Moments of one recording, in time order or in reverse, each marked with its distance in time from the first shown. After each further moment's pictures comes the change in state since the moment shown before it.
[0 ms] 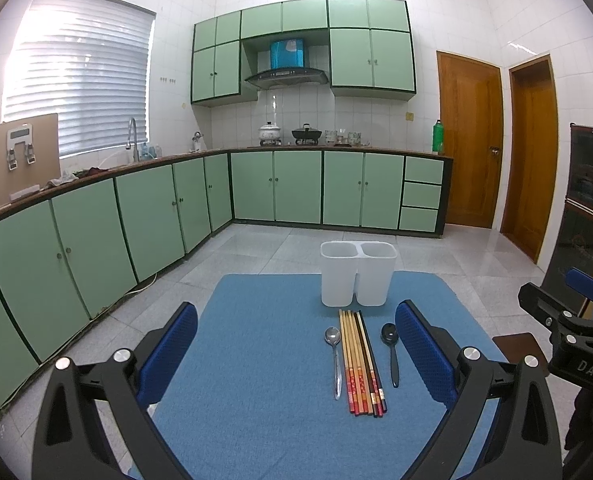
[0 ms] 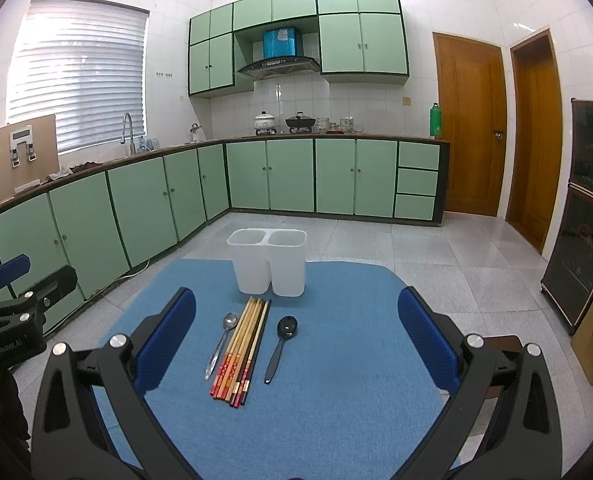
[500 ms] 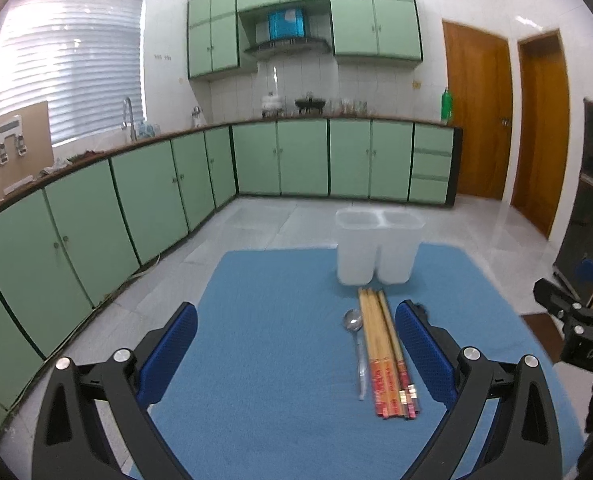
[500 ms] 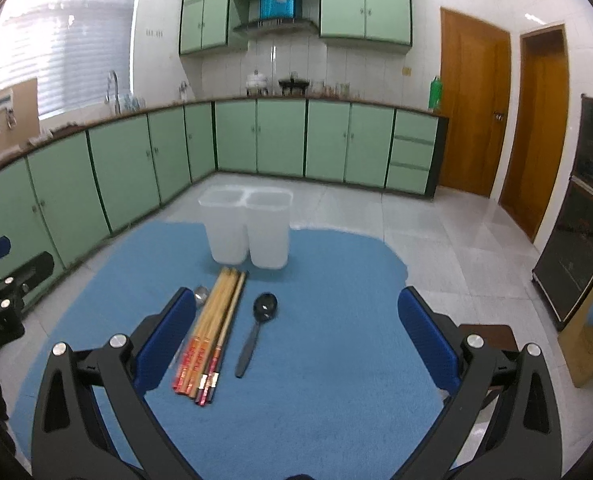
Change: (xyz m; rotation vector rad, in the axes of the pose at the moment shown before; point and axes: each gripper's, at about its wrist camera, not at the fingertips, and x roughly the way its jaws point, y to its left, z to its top) left arm 0.086 -0.004 -0.009 0.041 0.132 0.033; right arm 0.088 -0.002 -0.010 -0.044 0.174 -0.050
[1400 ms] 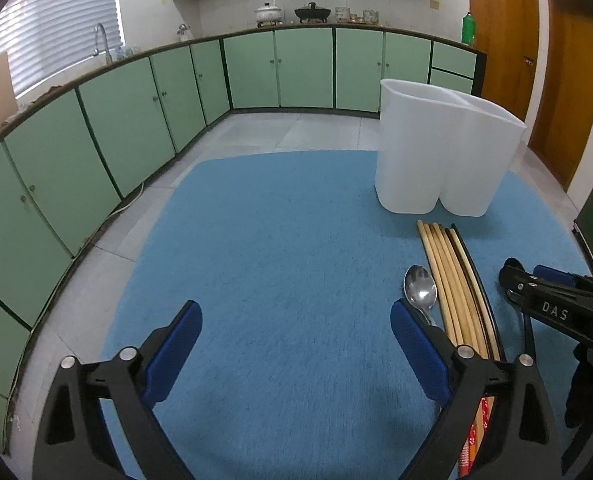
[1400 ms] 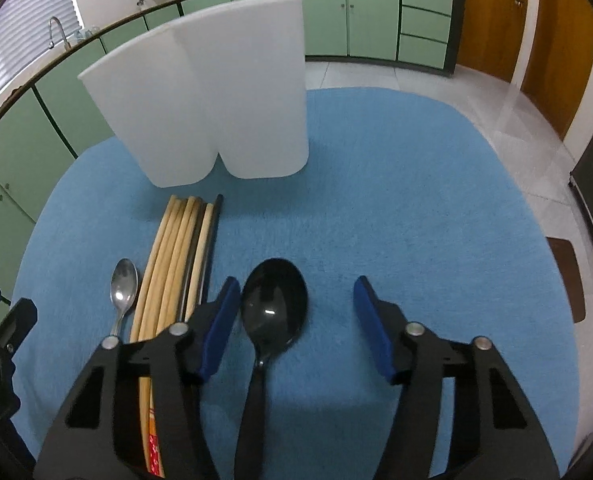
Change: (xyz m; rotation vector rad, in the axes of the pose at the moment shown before) left arm 0.194 0.009 -0.031 -0.004 0.305 -0.006; right arm 0.222 0.024 -0.024 0.144 0.420 0.038
